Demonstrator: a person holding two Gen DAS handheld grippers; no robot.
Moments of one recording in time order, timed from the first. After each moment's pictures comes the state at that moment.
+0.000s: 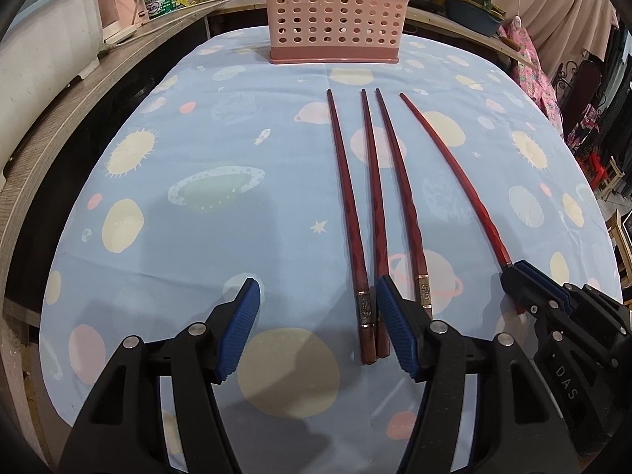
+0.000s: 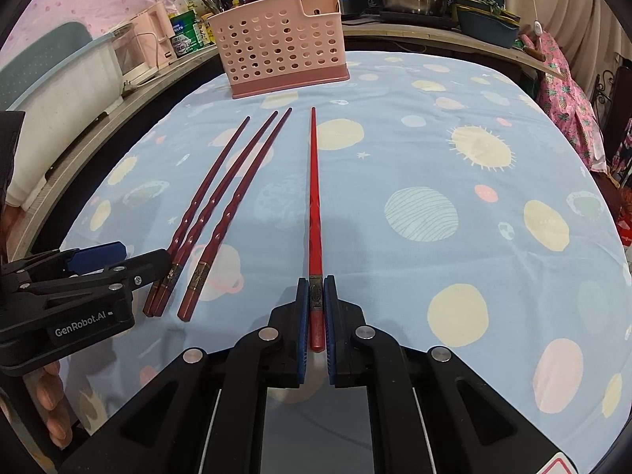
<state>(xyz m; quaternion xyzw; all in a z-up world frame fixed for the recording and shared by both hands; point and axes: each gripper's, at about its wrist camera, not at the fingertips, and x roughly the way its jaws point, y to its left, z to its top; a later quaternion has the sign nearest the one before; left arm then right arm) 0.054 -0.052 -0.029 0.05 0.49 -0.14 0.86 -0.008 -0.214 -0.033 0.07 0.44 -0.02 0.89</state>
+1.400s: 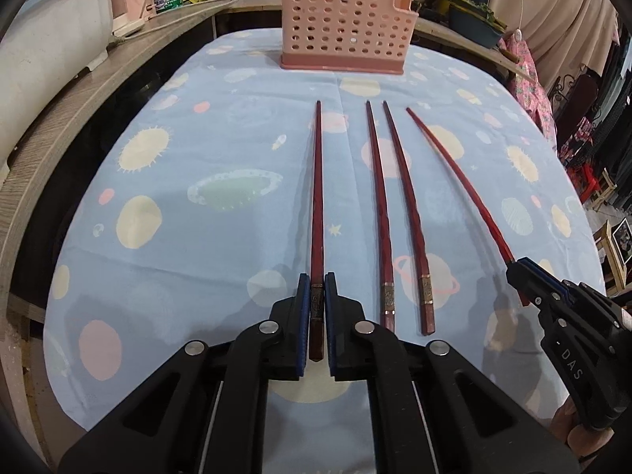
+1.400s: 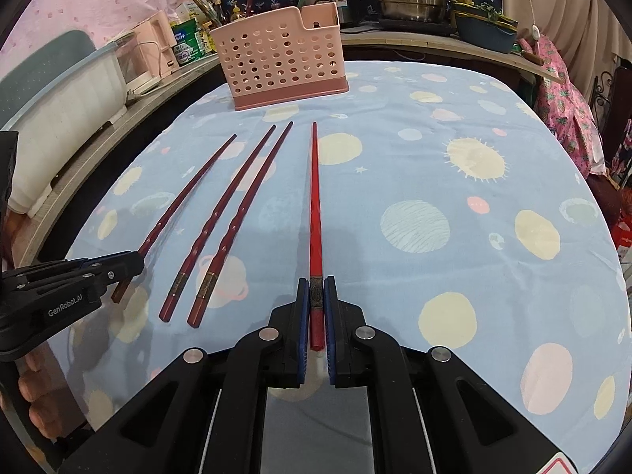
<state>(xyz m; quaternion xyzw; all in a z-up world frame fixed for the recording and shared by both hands) 0.053 -0.030 -0.012 0.03 0.49 -0.15 0.86 -0.011 -0.215 -0.018 0.08 0.43 -0.02 0.90</state>
